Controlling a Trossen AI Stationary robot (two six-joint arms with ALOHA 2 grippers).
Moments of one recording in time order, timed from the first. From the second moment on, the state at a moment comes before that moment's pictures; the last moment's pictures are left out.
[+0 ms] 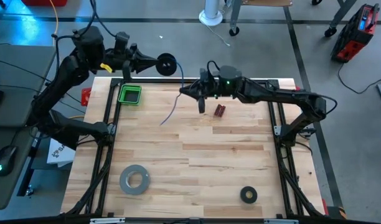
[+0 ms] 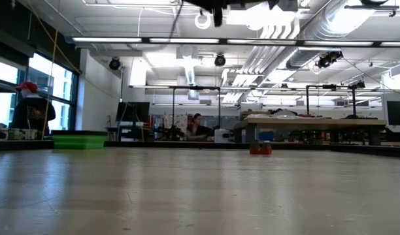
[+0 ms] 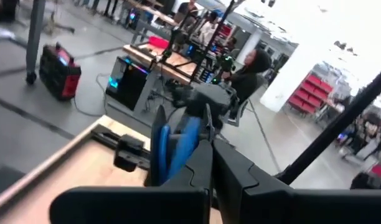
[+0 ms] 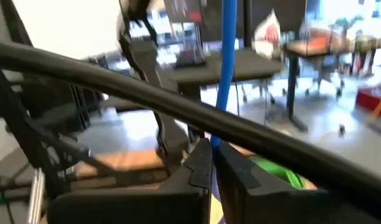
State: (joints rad) left arm 0.57 1.21 1.70 -0.57 0.47 -0.43; right arm -0.25 1.60 1.37 0.18 -0.23 0.09
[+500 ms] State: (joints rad) left arm 0.55 1.29 1.70 -0.38 0.60 -0.78; right arm -0.12 1.66 1.37 0.47 -0.11 0.13
